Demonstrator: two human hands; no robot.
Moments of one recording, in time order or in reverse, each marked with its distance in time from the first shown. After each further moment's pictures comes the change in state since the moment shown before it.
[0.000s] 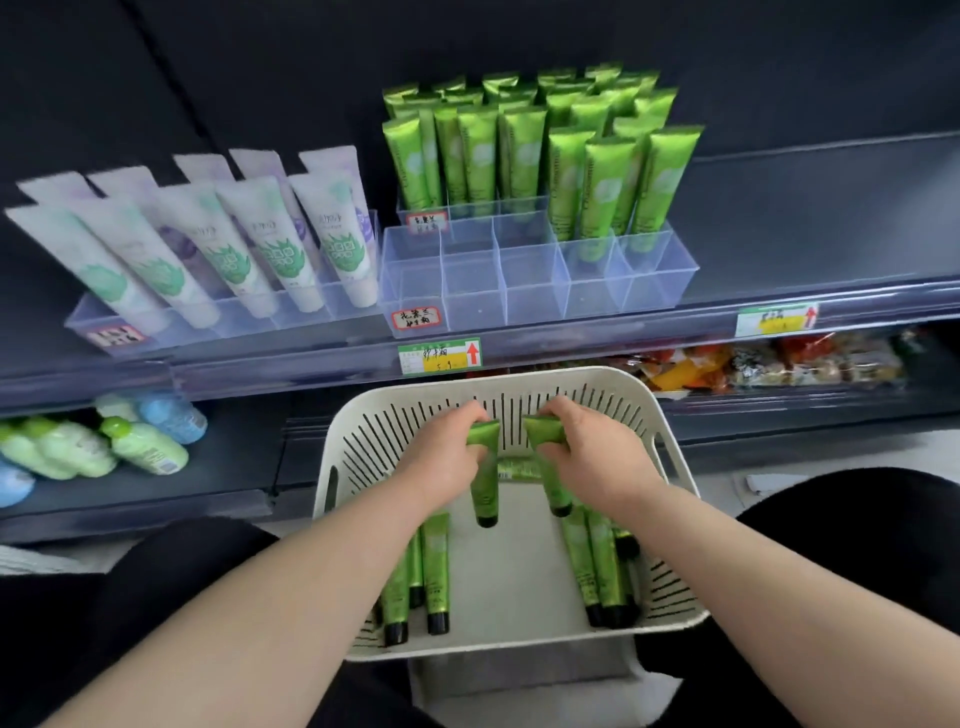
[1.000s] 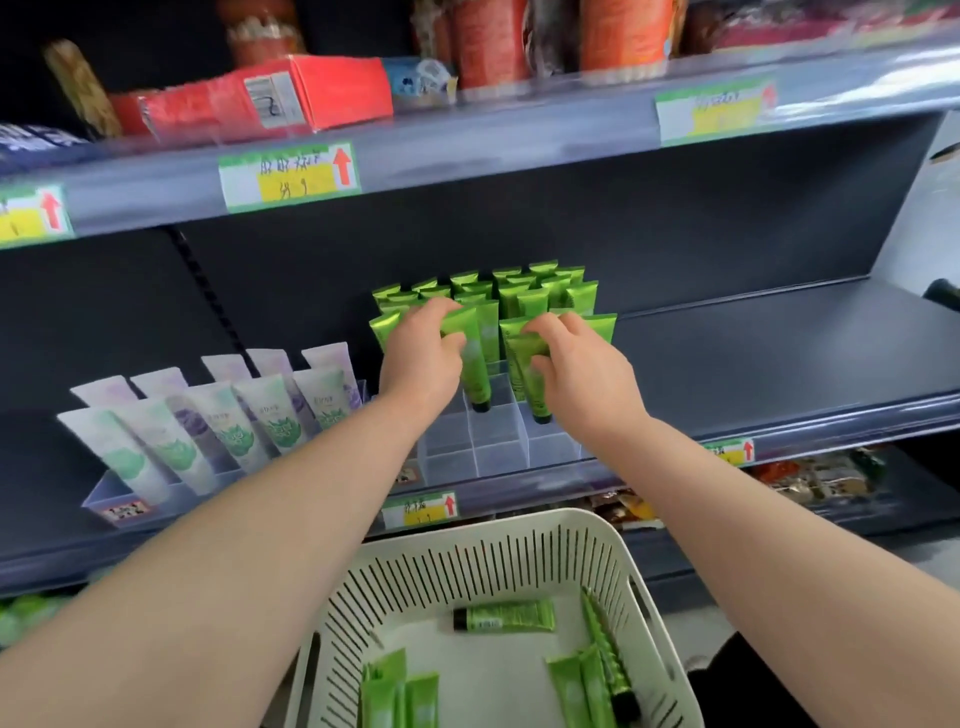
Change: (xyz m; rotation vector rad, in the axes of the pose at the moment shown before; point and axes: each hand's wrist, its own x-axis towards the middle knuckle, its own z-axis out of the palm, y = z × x) left_hand 0.080 0.157 -0.158 -0.083 0.597 0.223; right_hand 0.077 -0.035 -0.181 -0.061 0.581 -0.181
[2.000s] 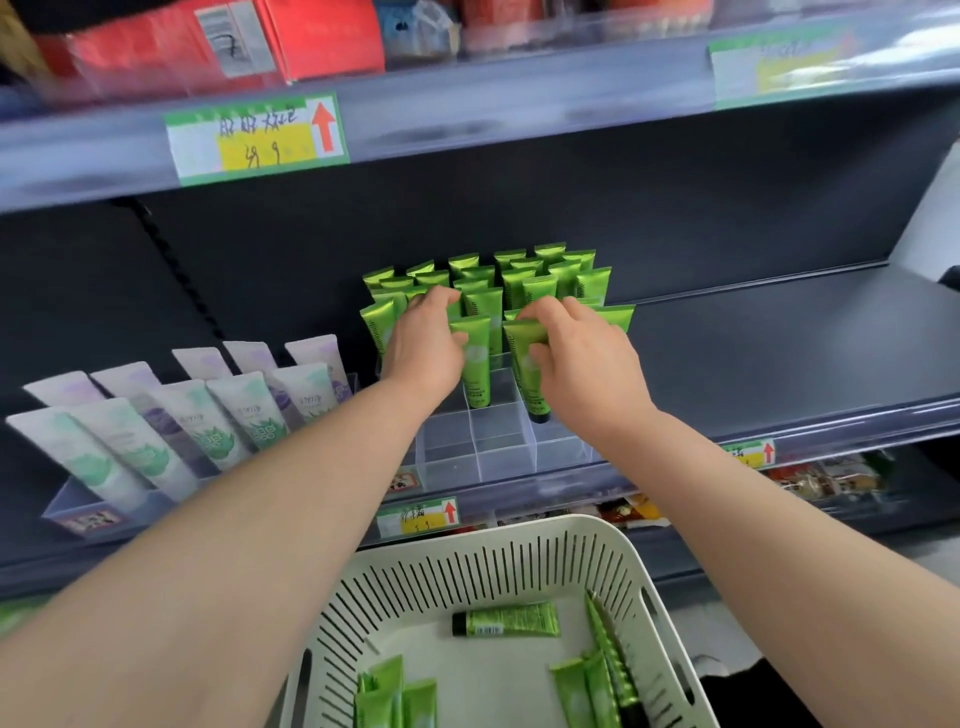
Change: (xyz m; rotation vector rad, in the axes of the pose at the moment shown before) left_hand 0.034 -0.025 0.027 0.145 -0.073 0.012; right_hand 0.019 0.000 0.016 -0.019 0.026 -0.019
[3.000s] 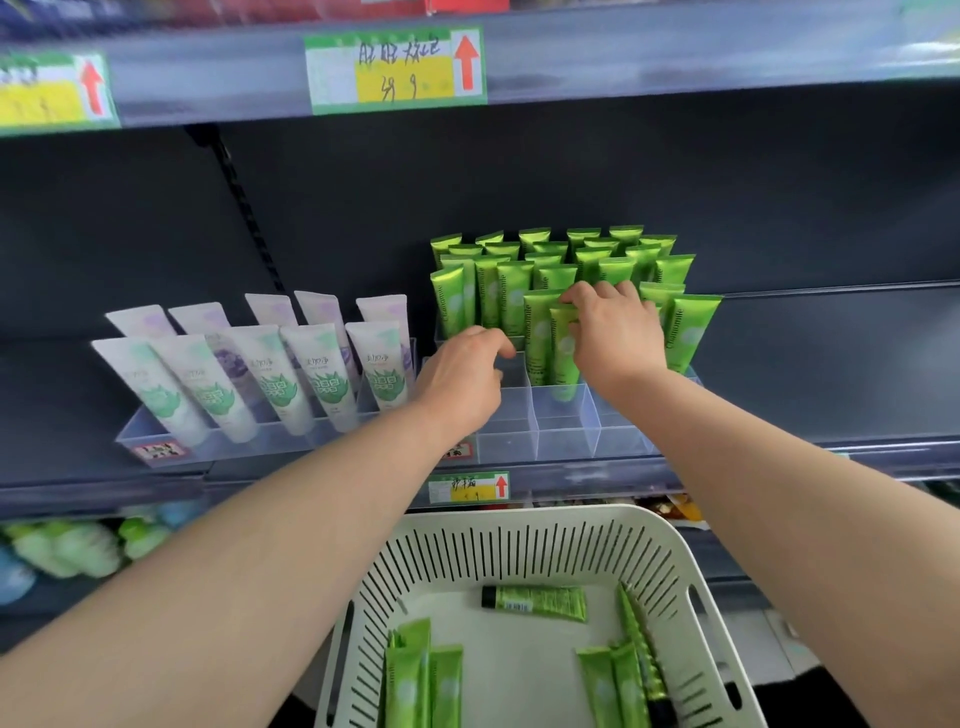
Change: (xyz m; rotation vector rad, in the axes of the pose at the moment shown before) left_hand -0.044 -0.051 -0.010 0.117 -0.182 0.102; right_hand 0.039 -0.008 0.060 -0.255 -0.150 0.070
